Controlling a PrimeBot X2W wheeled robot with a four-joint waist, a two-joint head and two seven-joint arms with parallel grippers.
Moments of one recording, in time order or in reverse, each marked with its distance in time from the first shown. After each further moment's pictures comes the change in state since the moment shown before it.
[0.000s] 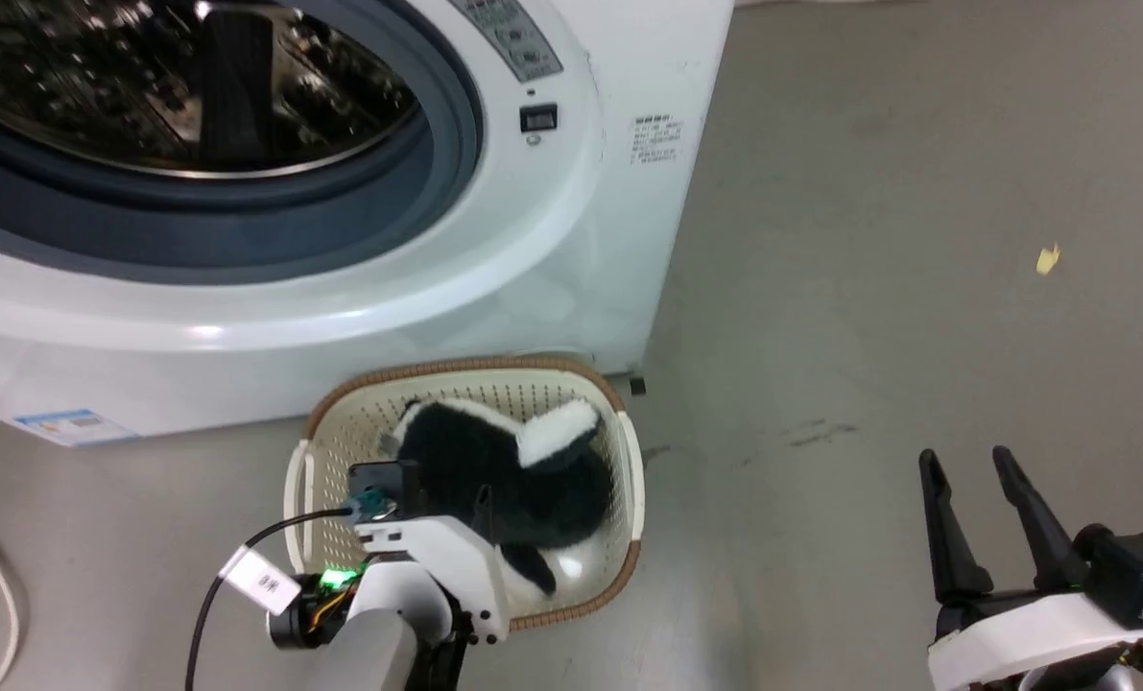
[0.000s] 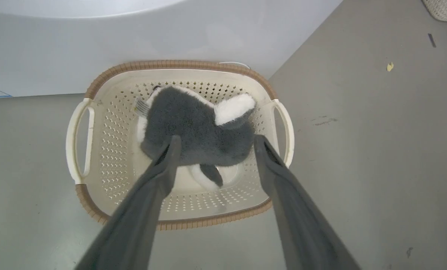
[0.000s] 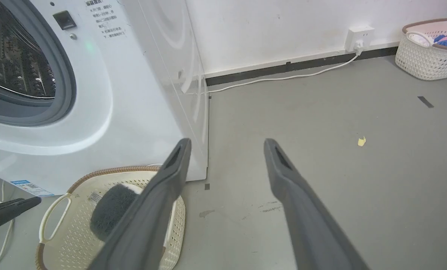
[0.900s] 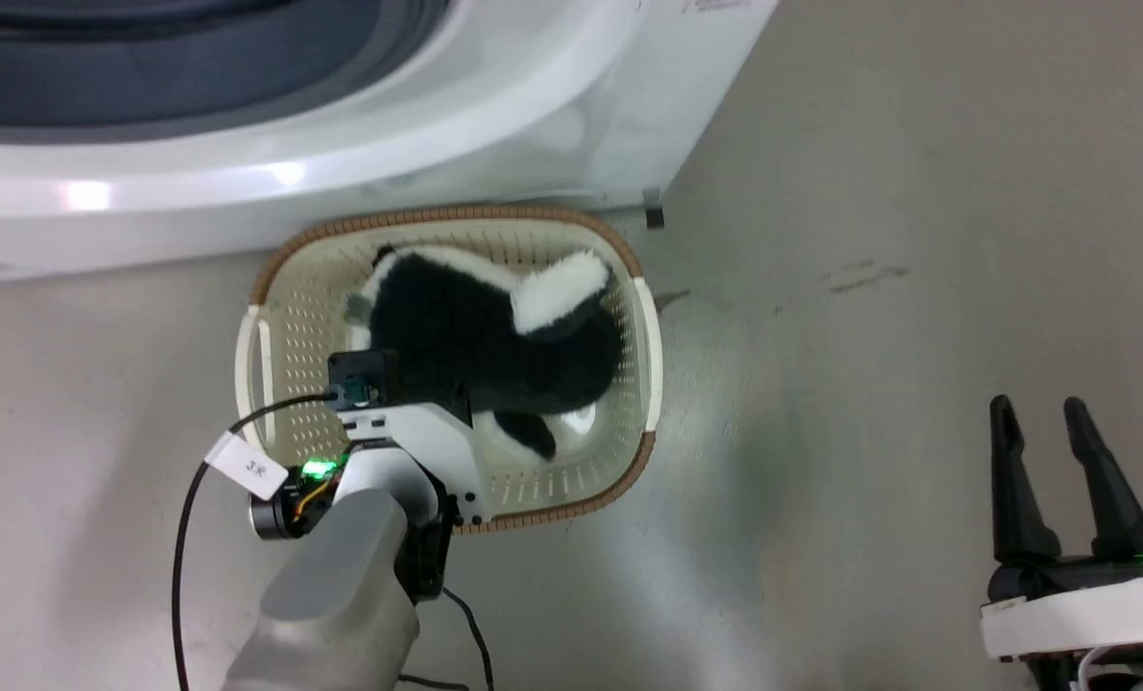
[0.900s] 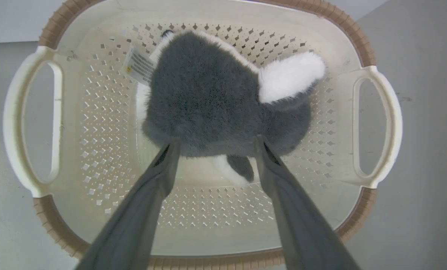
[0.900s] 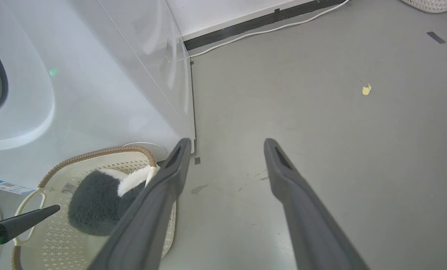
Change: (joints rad) left arm -0.307 0.029 -0.114 0.305 -0.158 0.047 -0.120; right arm -0.015 -0.023 -0.040 -0.095 0.124 0.000 -0.036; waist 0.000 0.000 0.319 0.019
